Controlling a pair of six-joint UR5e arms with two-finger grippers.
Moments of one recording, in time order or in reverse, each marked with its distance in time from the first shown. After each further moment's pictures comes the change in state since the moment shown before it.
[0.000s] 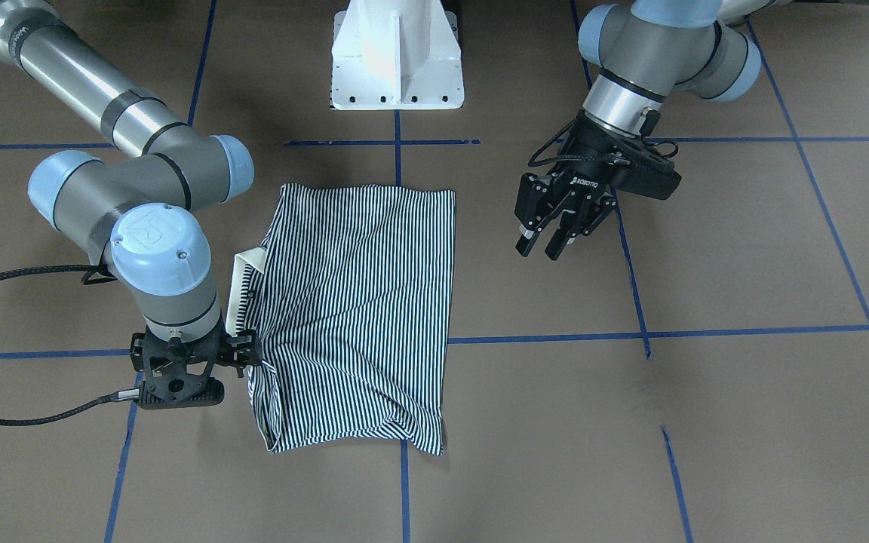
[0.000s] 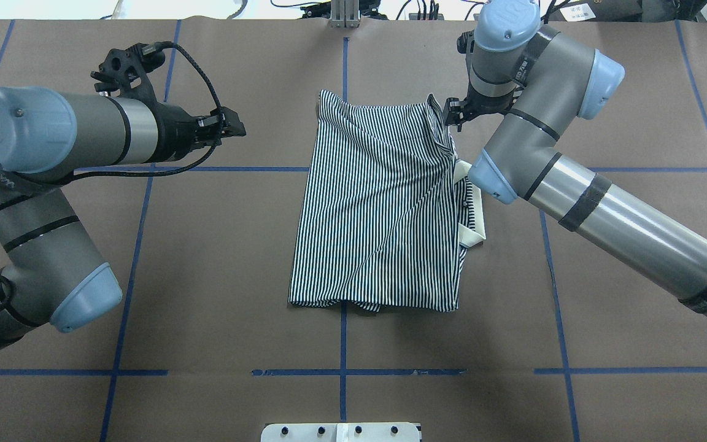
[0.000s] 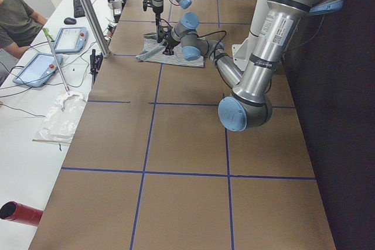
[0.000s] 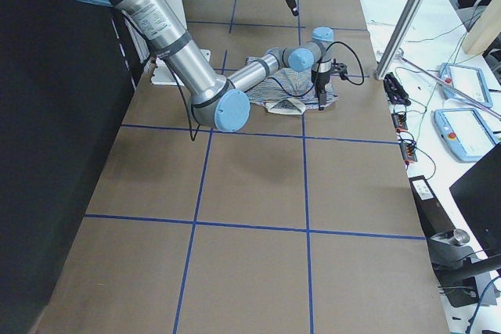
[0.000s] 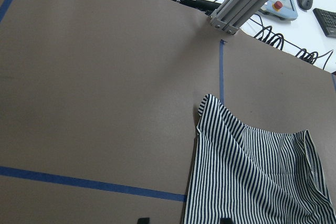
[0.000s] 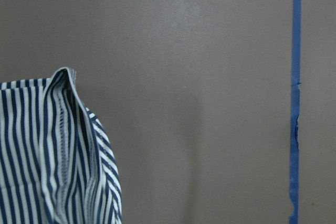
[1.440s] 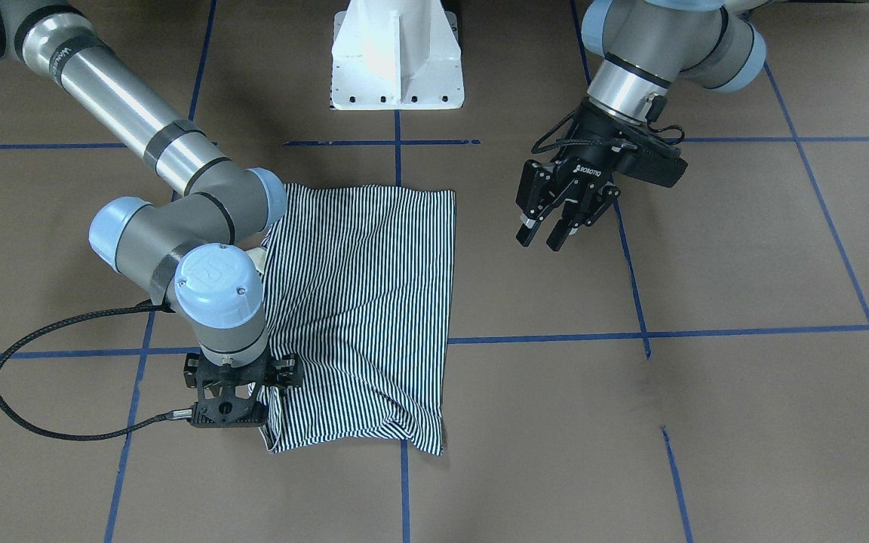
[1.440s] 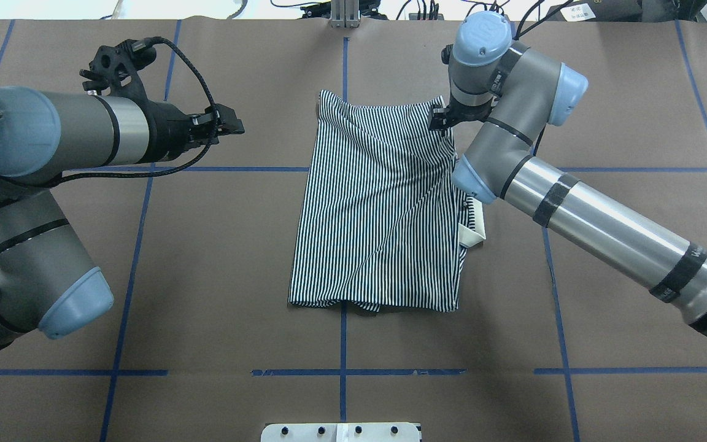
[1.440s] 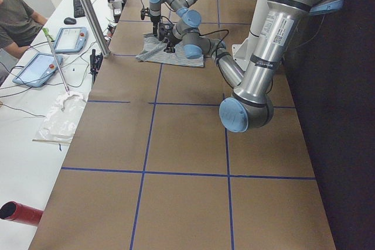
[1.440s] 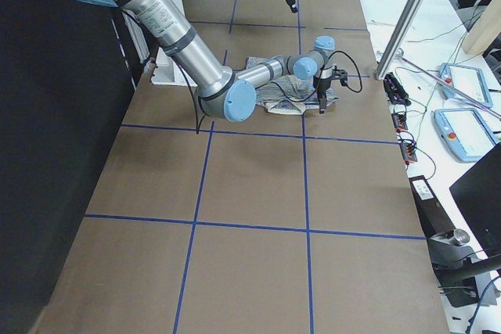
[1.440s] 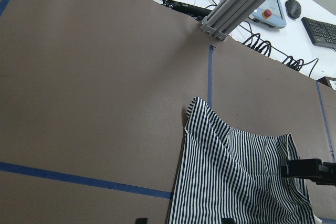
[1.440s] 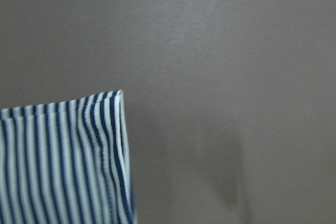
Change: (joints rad) left arm -0.001 0.015 -0.041 0.005 0.002 -0.008; right arm -0.018 0.060 -0.205 0.161 0.002 0.033
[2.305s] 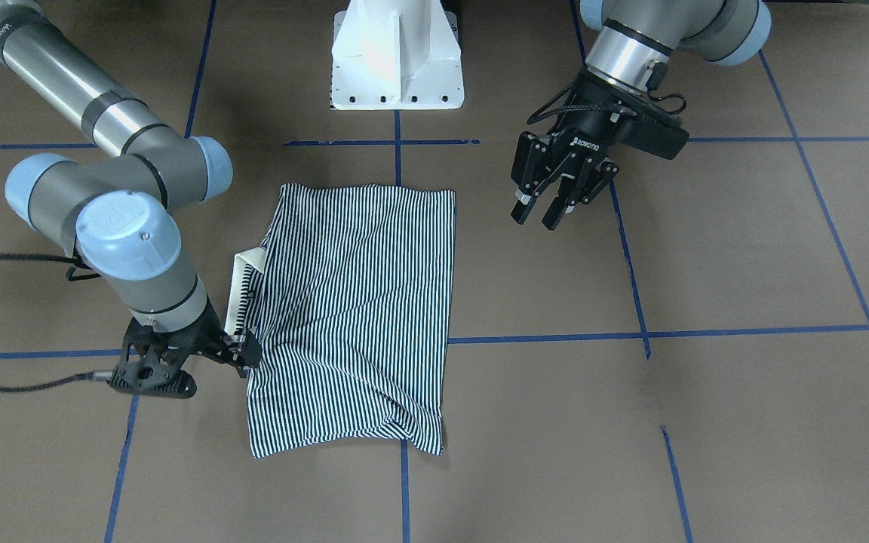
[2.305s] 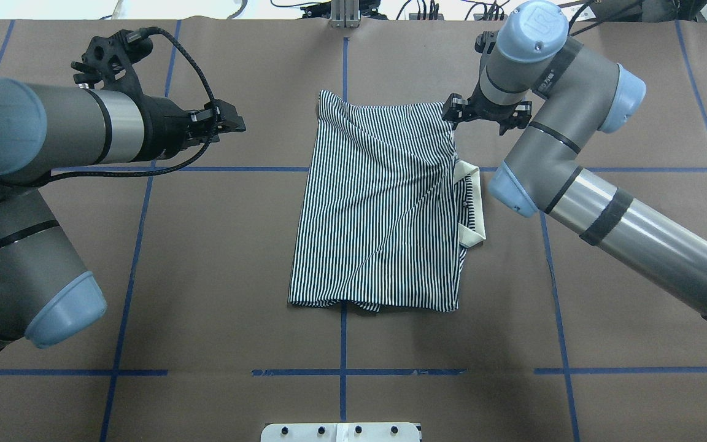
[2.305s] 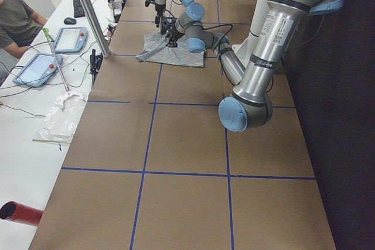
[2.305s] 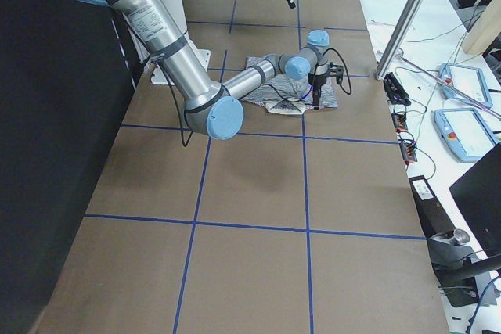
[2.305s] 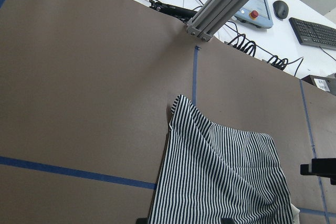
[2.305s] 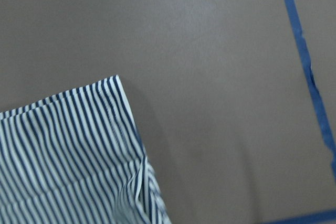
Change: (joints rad) left arm 0.003 -0.011 -0.062 0.073 -0.004 0.008; right arm -0.015 -0.180 0.363 -0.015 0.043 0.372
